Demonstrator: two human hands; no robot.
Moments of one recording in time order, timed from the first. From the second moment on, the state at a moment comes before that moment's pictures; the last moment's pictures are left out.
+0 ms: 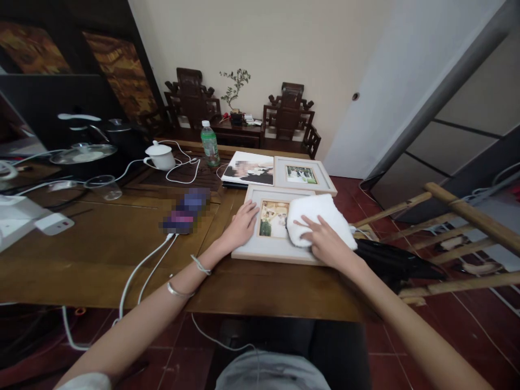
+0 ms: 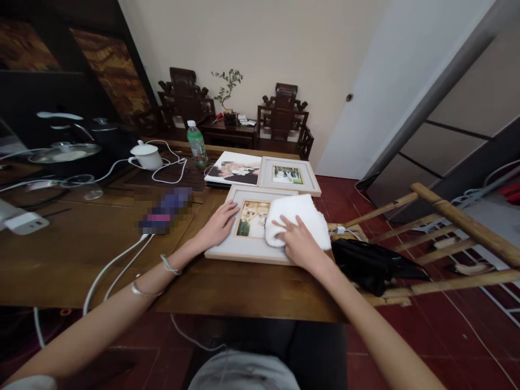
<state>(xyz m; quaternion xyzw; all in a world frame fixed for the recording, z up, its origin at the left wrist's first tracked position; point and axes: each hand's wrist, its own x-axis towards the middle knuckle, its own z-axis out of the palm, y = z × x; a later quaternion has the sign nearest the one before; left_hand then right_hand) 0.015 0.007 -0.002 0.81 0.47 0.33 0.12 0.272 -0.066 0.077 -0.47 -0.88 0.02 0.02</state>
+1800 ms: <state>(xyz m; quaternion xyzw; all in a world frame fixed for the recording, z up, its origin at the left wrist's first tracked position) 0.016 0.006 0.000 0.81 0.48 0.31 0.12 0.233 -0.111 0.110 -0.45 -0.88 0.05 -0.10</state>
